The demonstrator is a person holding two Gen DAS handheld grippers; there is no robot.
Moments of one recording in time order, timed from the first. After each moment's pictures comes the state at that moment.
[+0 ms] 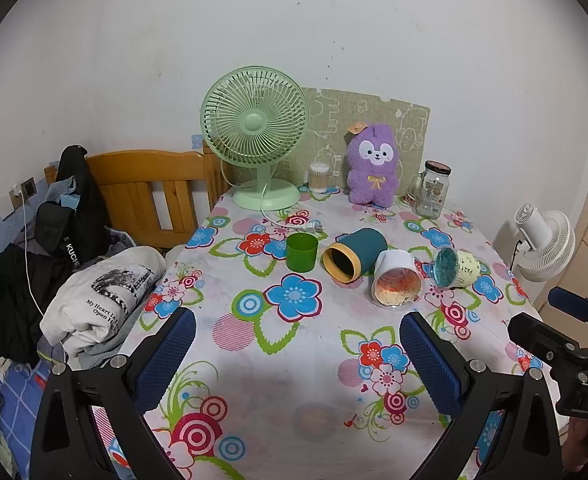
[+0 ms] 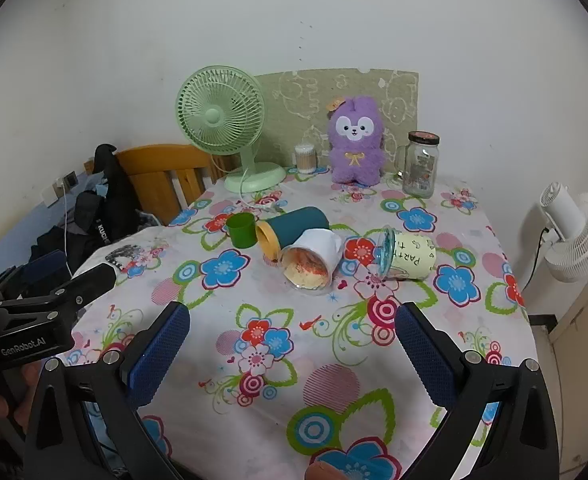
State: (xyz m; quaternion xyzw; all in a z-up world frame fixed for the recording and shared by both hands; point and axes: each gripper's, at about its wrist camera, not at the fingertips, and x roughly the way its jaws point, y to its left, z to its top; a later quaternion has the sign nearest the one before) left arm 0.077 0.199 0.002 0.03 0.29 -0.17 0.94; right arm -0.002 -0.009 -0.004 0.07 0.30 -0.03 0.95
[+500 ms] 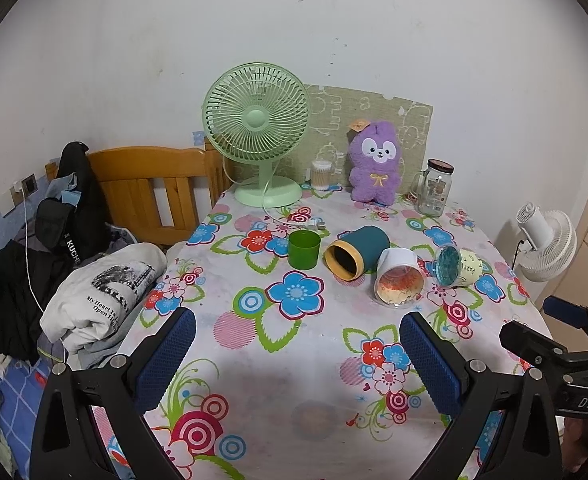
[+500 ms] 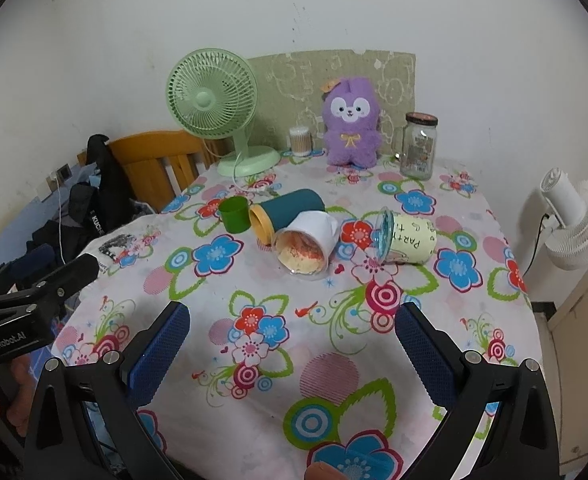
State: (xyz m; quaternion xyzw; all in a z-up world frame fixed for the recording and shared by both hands) left arm 0.077 0.198 -0.006 0.03 0.29 -0.17 0.94; right arm 0.008 -0.012 -0.017 0.08 0.33 -0.04 0.94
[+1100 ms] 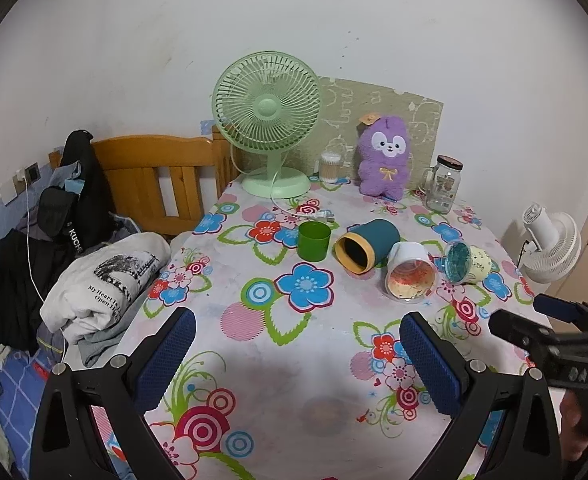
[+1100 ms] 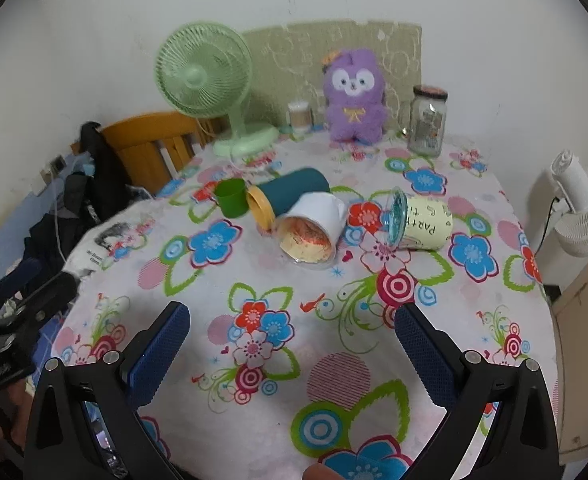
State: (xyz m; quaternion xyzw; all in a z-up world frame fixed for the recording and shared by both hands) left arm 0.087 0.210 -0.013 0.02 0.31 -0.16 0.94; right arm 0.045 -0.012 -0.030 0.09 0.39 -0.04 0.92
